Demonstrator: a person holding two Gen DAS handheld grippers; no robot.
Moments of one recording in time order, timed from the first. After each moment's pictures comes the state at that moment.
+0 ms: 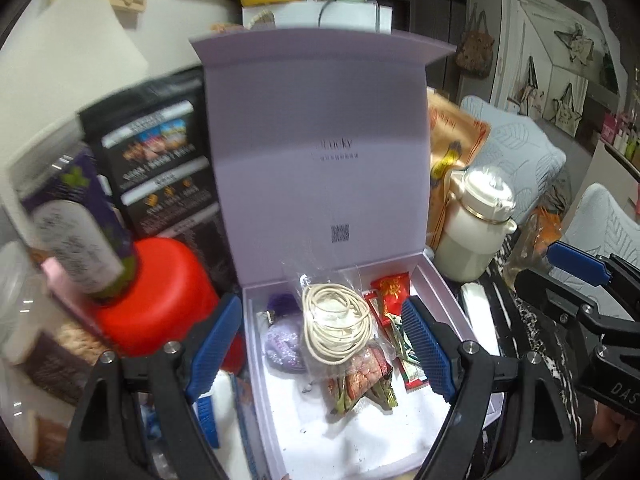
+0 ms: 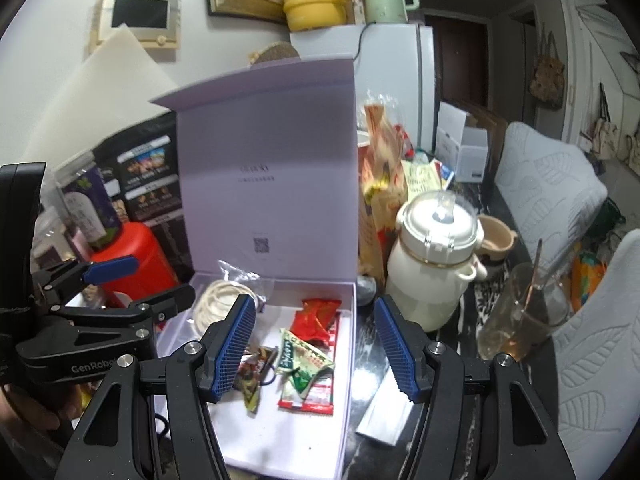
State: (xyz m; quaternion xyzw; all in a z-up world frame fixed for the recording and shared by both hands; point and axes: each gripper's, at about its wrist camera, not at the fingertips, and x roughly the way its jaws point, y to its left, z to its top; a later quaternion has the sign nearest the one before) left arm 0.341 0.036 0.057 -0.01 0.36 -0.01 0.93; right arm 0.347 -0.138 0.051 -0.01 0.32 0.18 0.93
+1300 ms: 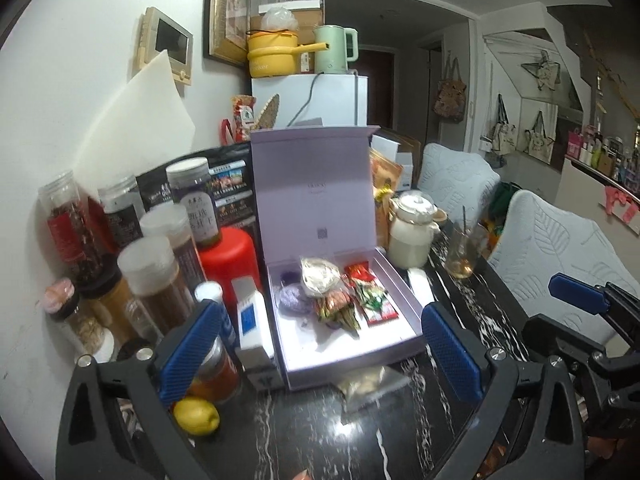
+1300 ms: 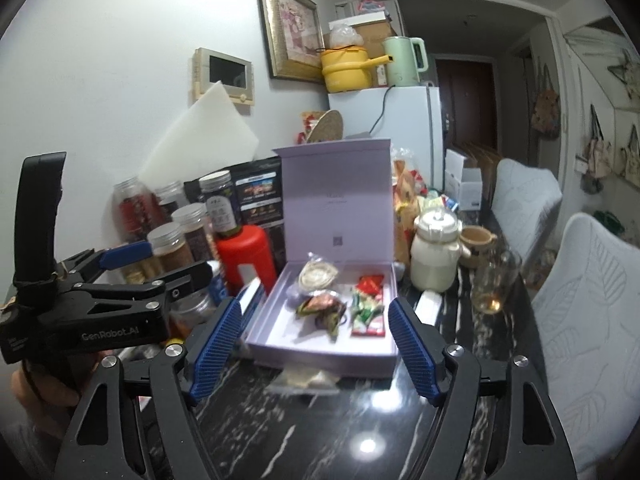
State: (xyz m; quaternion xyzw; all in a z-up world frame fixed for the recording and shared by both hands) left arm 0.142 0.027 0.111 0.00 0.27 -0.02 0.96; right arm 0.128 -0.155 0.100 0.02 0.24 0.22 0.95
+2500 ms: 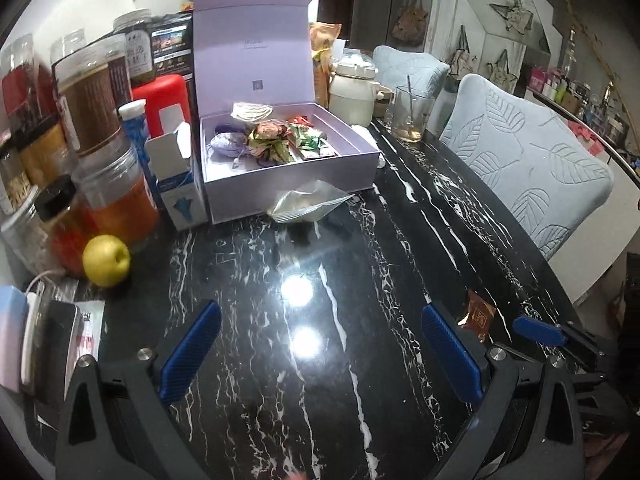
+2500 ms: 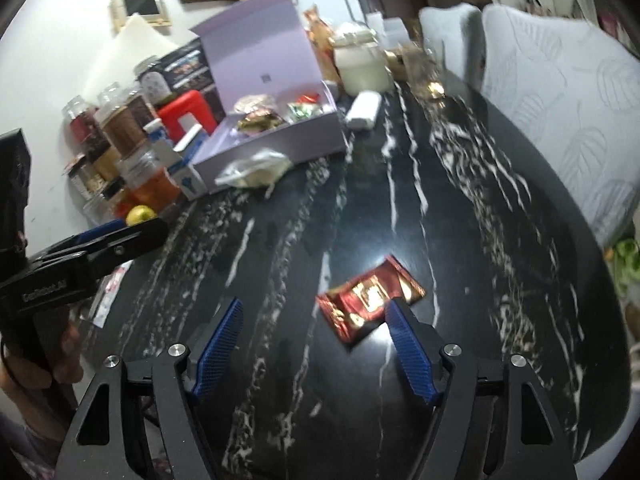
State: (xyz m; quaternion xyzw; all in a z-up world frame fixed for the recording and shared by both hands) left arm 0.070 -0.002 -0.020 -0.01 0.39 -0.11 0.91; right arm 0.027 -0.201 -0.070 0.11 0.41 0.13 0.89
